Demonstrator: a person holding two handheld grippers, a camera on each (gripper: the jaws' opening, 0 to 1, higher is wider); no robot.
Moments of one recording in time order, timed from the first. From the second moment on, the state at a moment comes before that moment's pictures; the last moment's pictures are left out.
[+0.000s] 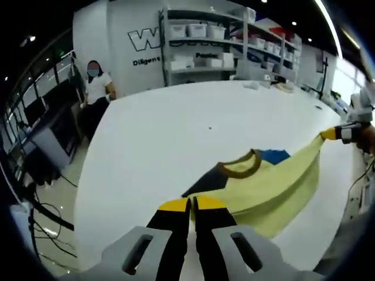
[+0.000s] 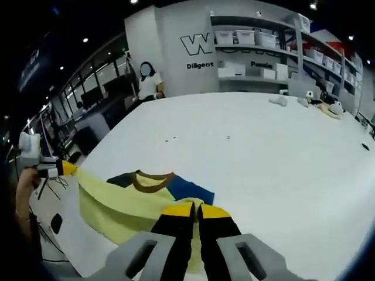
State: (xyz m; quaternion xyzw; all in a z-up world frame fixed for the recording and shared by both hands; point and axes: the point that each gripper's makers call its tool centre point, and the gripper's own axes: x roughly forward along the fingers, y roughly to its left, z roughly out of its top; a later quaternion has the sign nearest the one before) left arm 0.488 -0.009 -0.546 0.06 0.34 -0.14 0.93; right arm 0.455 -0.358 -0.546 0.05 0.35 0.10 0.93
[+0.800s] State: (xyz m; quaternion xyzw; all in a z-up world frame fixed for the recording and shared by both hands) left arm 0.537 0.000 -0.624 0.02 0.37 -0.12 0.92; right arm 0.511 -0.362 -0.620 0.01 0.38 0.08 0.92
